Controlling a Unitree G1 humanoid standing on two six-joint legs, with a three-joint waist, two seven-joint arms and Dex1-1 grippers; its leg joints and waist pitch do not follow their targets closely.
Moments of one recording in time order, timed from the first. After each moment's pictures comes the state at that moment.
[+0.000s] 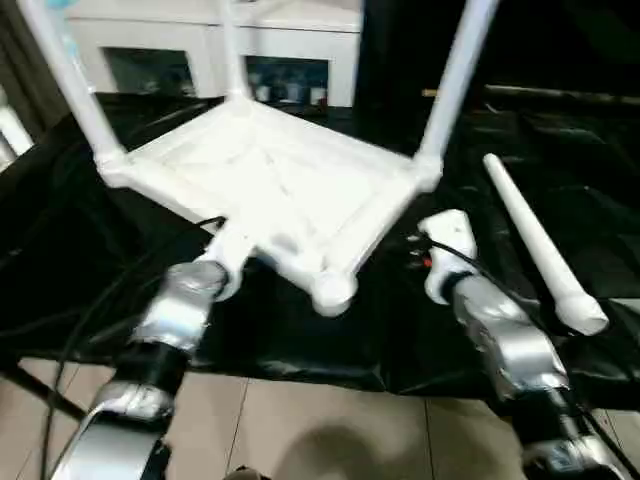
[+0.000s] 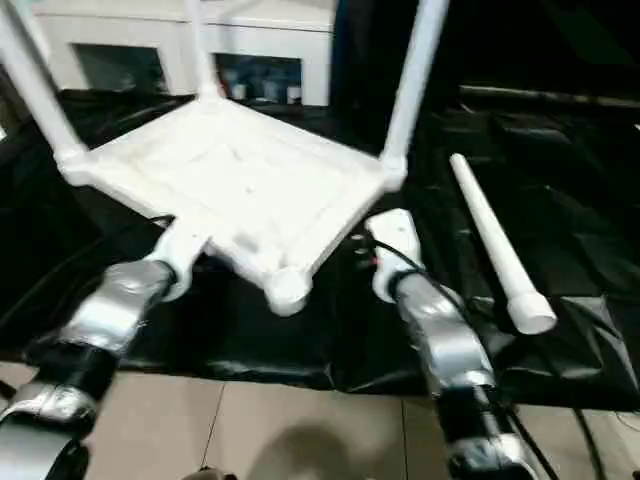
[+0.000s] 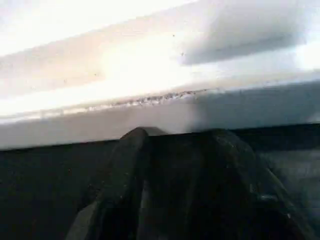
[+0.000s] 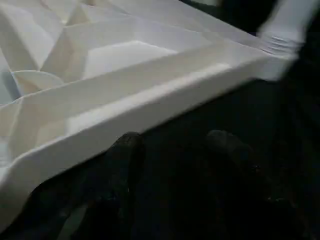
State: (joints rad) left arm -0.63 0.23 -0.13 0.65 0.22 0.39 -0.34; right arm -0.37 -0.22 0.03 0.23 0.04 0.34 0.28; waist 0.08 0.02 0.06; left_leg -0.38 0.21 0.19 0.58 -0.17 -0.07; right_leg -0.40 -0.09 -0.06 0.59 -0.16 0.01
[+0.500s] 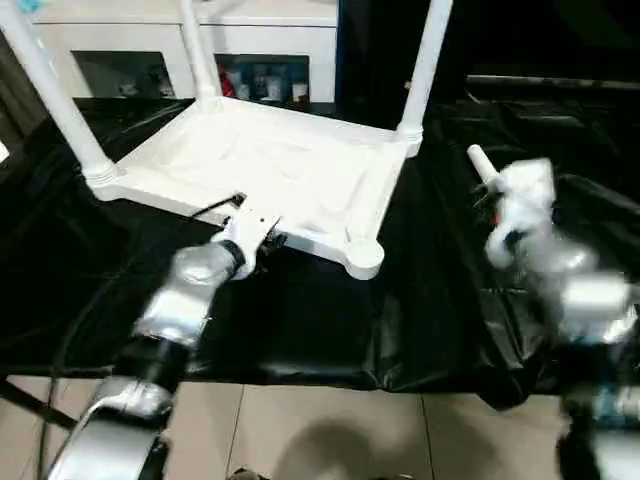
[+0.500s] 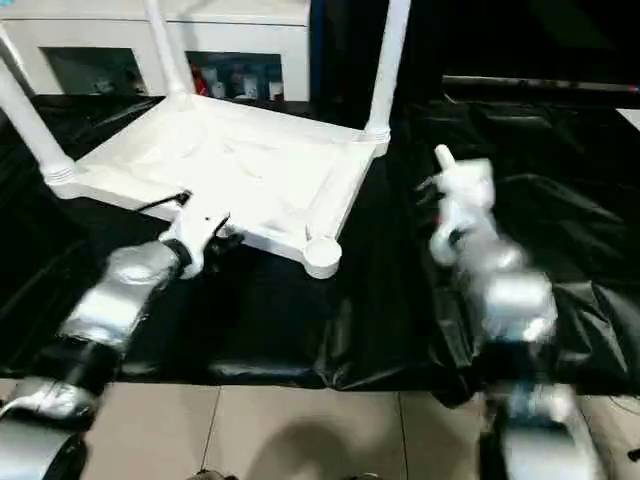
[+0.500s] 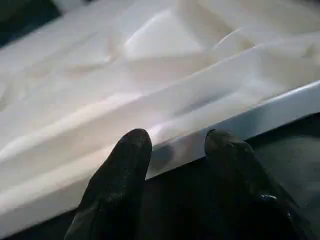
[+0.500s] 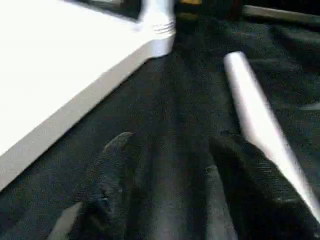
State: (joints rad) left arm -0.57 0.28 -0.13 0.45 0.13 0.21 -0.51; right arm -0.63 -0.38 -0.15 0.36 0.08 0.61 0.21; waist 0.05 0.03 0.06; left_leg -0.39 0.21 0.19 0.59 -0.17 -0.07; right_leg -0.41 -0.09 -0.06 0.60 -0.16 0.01
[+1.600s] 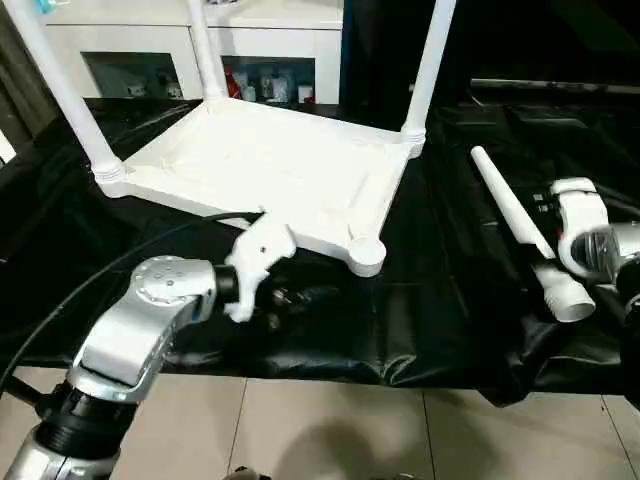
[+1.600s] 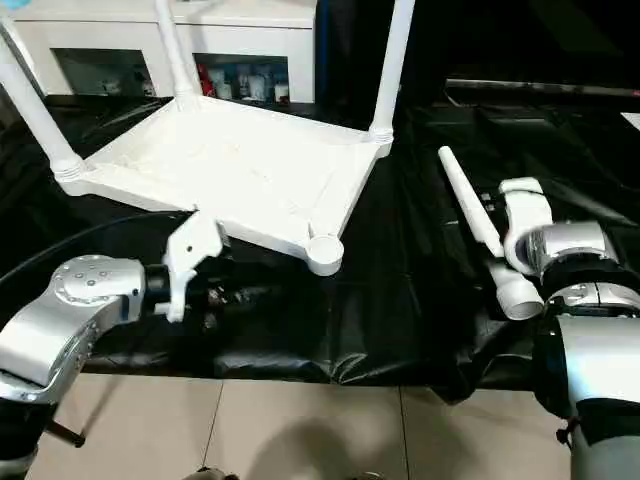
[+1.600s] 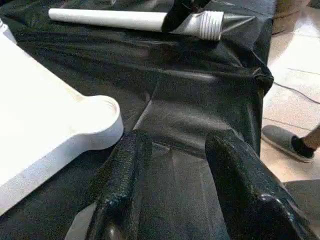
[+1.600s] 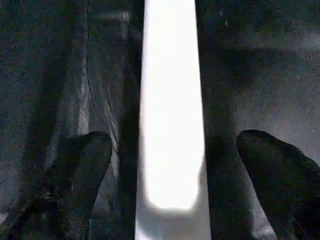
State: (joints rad) left arm -0.38 0.46 -0.22 -0.23 -0.21 0.63 -0.96; right arm -1.01 -0.60 -0.03 1.29 -0.09 0.58 0.43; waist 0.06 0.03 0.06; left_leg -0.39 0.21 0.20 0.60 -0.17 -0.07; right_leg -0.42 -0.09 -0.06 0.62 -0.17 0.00
